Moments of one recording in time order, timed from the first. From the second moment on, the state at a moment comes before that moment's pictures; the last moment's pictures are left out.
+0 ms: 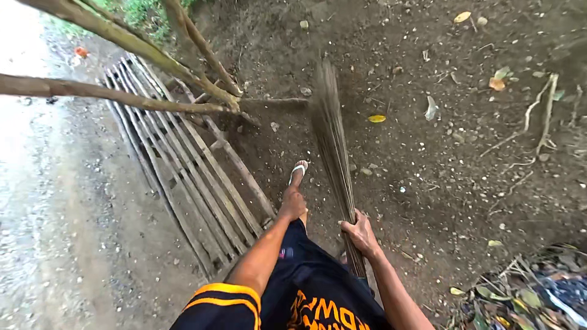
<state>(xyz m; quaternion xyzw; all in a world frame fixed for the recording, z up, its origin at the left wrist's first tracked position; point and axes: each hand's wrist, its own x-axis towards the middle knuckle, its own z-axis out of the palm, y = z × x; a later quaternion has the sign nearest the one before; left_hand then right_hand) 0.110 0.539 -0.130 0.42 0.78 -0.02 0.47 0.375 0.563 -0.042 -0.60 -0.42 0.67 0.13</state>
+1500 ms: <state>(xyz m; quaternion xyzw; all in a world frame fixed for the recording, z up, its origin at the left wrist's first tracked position) 0.031 0.673 -0.206 0.58 0.62 -0.43 0.32 0.348 0.692 -0.150 -0.77 0.07 0.32 0.54</state>
